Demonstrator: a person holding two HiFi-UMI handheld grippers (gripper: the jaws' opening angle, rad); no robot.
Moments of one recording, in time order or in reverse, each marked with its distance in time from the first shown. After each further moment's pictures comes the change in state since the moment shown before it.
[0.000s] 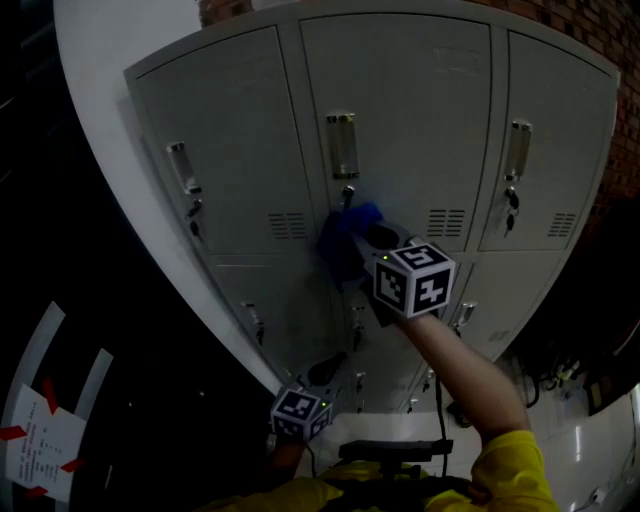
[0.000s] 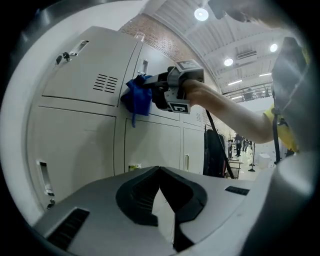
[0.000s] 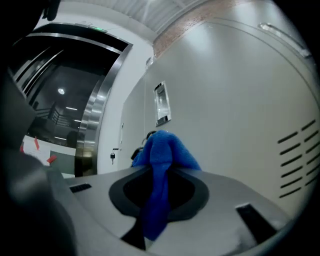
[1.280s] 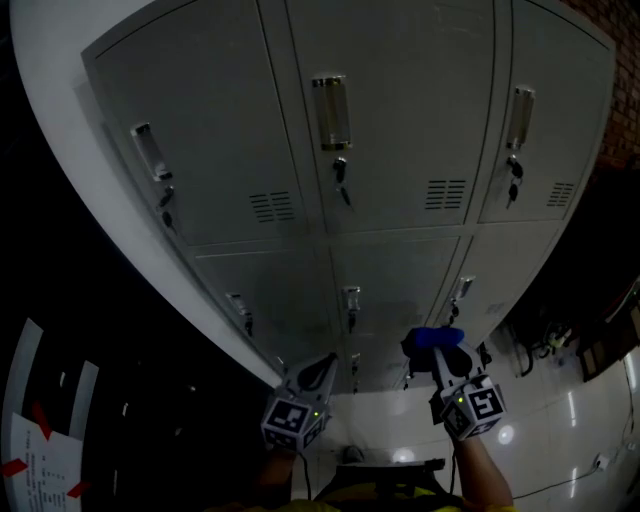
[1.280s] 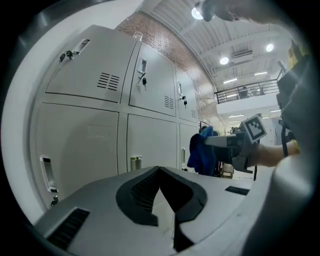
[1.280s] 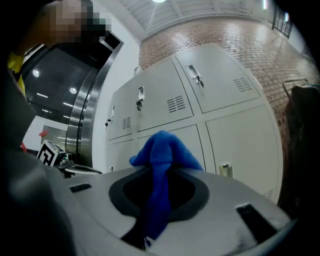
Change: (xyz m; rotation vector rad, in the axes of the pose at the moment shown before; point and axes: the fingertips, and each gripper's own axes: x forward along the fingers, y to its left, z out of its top) left arm -0.023 0.008 -0.025 0.021 0.031 -0.038; right arm -0.225 -0.024 -0.193 0.048 0.020 -0.344
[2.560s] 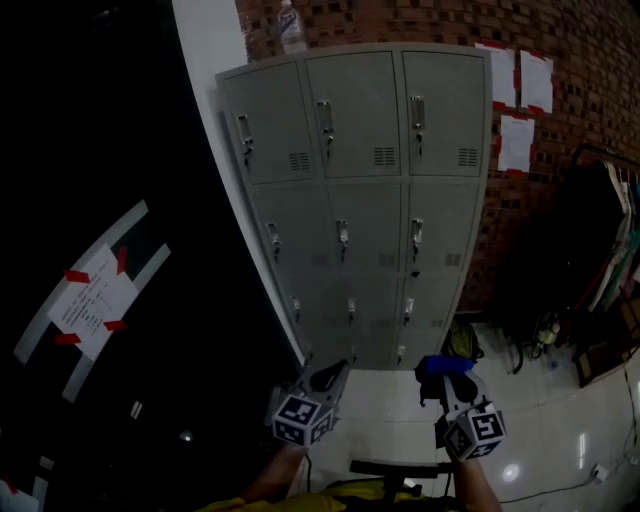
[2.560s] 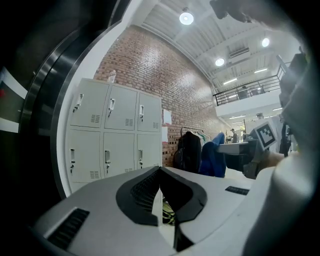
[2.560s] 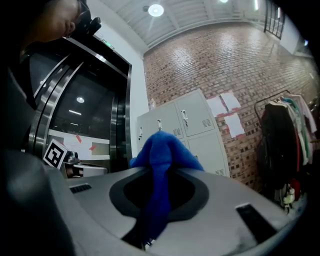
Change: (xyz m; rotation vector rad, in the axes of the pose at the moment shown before) left arm -0.268 -0.367 -0.026 -0.009 -0.044 0.082; right arm -0.472 0.065 0.000 0.064 -0.038 0.054
